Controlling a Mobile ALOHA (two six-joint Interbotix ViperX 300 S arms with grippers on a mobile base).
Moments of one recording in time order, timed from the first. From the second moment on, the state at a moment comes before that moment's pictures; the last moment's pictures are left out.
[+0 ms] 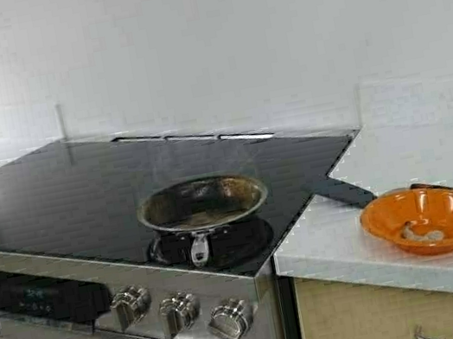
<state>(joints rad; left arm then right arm) 0.00 -1.10 1.28 0.00 -0.25 -0.09 0.26 -0.08 0.33 0.14 0.58 -0.47</state>
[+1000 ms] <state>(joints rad) 0.00 -1.12 1.28 0.00 -0.25 -0.11 1.10 0.41 0.68 -1.18 1.03 1.23</state>
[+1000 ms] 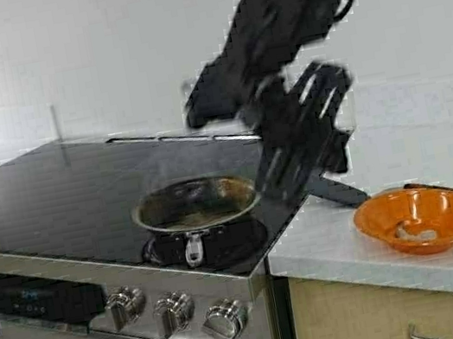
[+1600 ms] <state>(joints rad) 0.00 -1.12 1.28 0.00 -0.25 -0.11 1.17 0.67 0.65 -1.20 1.12 1.33</state>
